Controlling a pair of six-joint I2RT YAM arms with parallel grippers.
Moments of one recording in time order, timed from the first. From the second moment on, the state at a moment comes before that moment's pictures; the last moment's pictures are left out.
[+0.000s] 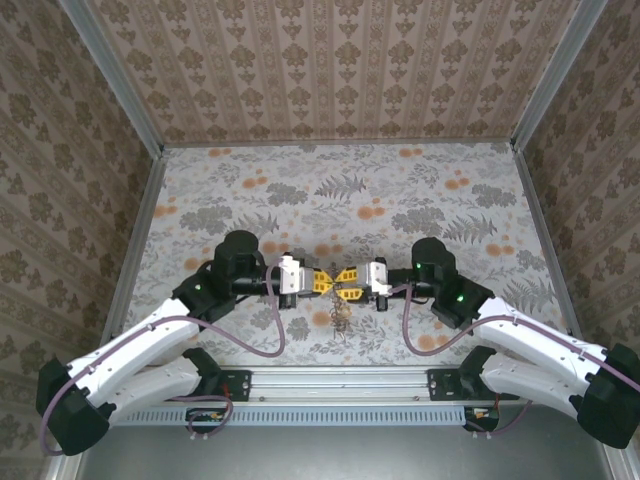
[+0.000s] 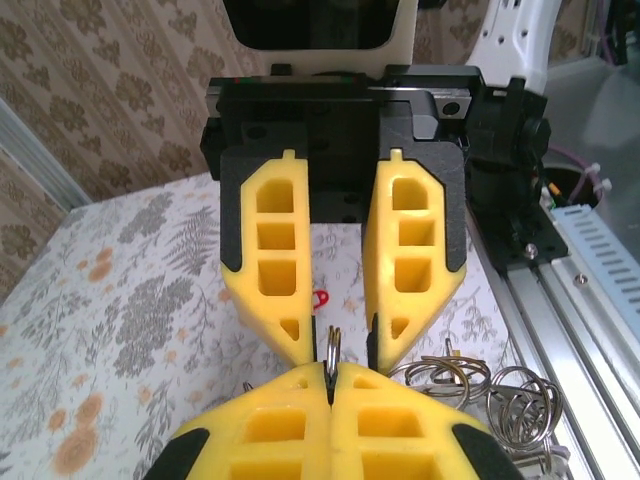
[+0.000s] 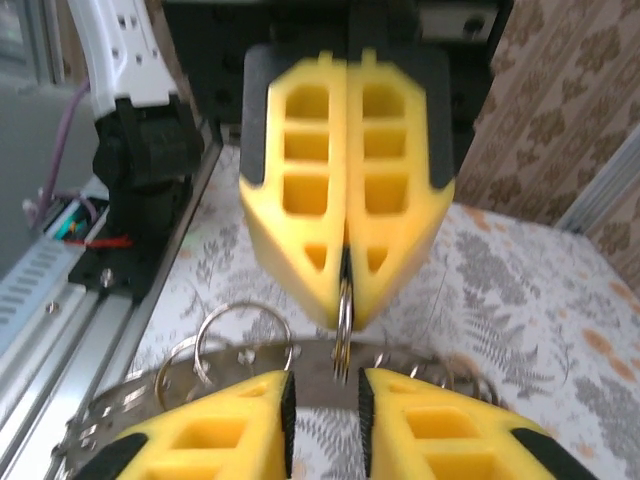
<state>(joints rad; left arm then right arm) -0.83 0.90 0.72 -0.18 0.71 0.56 0.73 0.95 0.59 0.07 -0.65 -0.51</state>
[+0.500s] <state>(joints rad) -0.83 0.97 0.76 -0.39 0.60 0.64 0.73 1.00 0.68 -0.11 -0.63 -0.57</state>
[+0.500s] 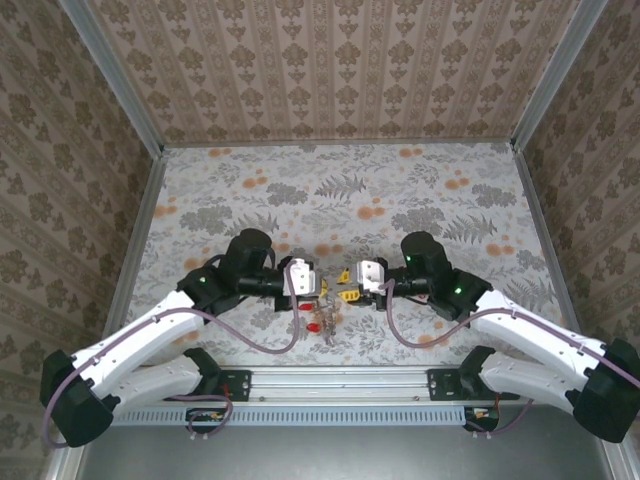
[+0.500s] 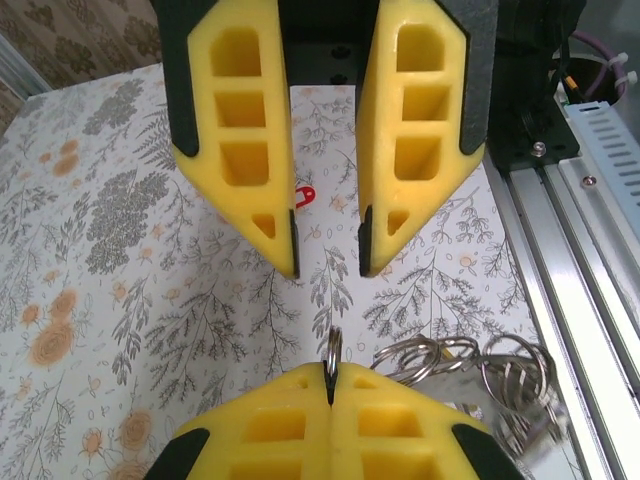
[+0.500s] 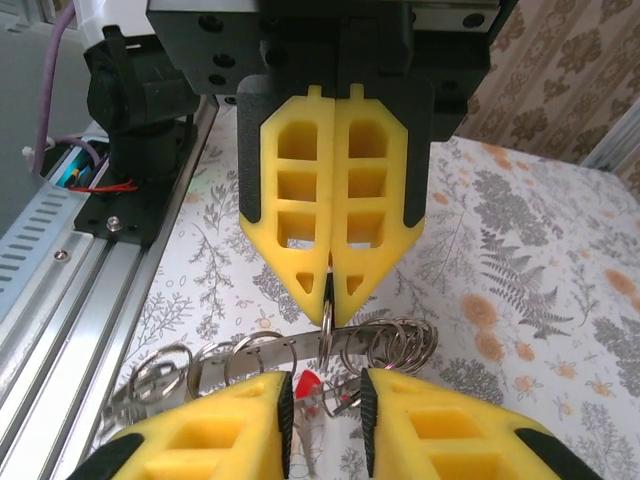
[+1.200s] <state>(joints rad) -0.84 0.98 0.78 -0.39 0.59 0.64 0.74 1.08 0.69 -0.08 -0.63 -0.51</state>
